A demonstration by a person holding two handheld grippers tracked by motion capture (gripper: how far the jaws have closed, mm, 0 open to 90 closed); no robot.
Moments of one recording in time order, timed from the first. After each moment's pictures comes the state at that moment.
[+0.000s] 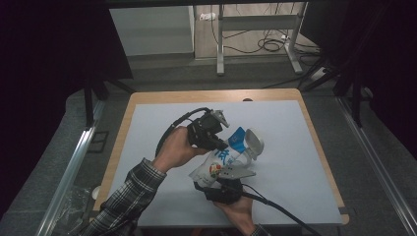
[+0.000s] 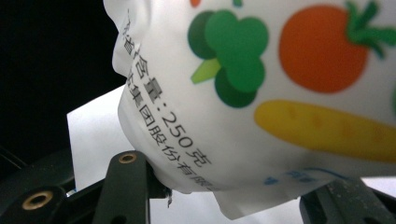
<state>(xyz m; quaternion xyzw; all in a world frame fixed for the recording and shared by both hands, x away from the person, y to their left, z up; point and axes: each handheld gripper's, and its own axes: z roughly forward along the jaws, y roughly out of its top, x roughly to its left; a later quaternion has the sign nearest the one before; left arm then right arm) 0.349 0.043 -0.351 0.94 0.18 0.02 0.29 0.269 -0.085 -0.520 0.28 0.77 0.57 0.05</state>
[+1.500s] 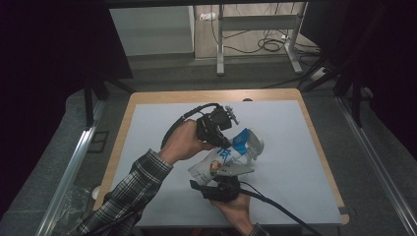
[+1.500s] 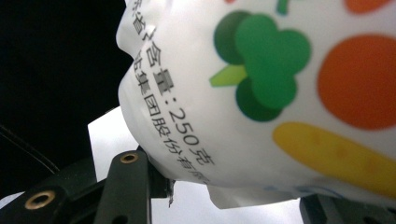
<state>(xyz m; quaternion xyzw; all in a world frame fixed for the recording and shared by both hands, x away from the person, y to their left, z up) 0.359 0.021 -0.342 0.96 0.17 0.01 0.24 0.269 -0.078 -0.509 0.28 0.77 0.58 0.02</state>
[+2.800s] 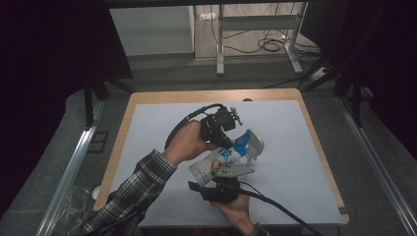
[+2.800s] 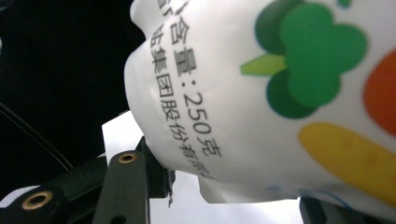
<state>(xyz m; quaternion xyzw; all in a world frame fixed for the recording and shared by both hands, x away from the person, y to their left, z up) 0.359 0.011 -0.343 0.96 0.18 0.02 0.23 0.267 -0.078 -0.505 0.25 0.77 0.59 0.02</state>
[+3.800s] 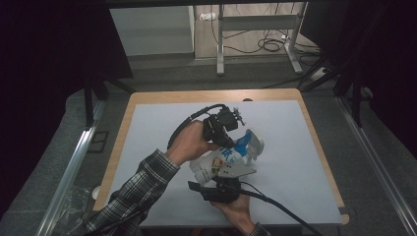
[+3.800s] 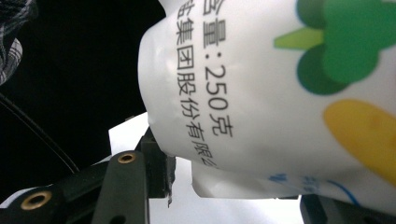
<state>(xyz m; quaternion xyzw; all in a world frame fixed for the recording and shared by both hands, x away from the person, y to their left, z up) 0.361 0.006 -0.345 0.96 0.18 0.02 0.22 0.265 -0.080 -0.500 0.24 0.76 0.61 0.01</state>
